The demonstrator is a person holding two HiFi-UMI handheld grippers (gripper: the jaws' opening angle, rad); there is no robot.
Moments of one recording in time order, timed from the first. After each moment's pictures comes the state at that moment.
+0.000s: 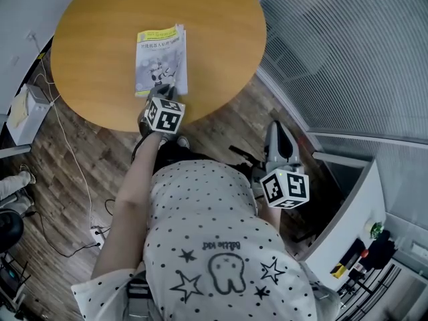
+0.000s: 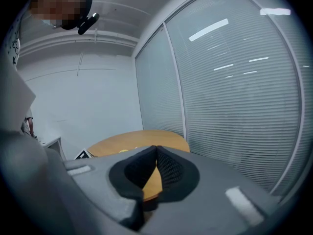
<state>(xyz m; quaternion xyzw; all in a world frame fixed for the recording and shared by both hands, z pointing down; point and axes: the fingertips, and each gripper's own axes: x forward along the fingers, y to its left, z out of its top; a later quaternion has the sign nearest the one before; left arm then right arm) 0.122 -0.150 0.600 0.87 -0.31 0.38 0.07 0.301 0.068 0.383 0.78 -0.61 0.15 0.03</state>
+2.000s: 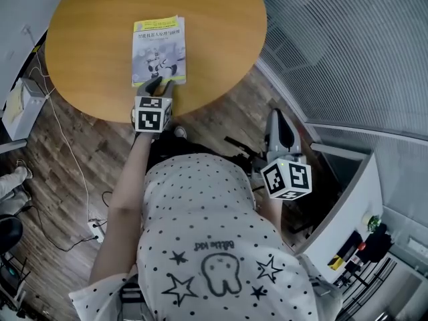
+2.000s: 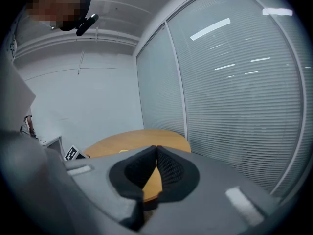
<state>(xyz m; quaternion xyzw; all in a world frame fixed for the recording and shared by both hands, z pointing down) 0.103 -0.141 0.579 0.89 -0.32 0.28 0.17 0.300 0.057 0.383 0.78 -0.61 0.16 0.04</state>
